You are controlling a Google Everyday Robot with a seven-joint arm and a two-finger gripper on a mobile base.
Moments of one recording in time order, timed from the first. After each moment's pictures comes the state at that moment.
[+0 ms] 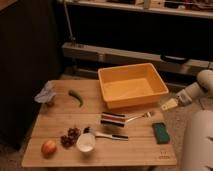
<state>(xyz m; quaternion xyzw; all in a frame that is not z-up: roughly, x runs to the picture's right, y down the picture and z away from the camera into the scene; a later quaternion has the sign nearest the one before) 0.350 0.125 0.817 0.06 -0.49 -0.65 0.57</state>
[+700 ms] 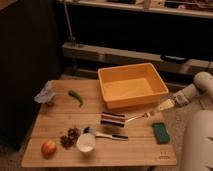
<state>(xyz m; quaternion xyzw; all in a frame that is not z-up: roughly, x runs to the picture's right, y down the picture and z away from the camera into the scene) 0.337 0.127 0.826 0.07 -0.49 -0.64 0.58</state>
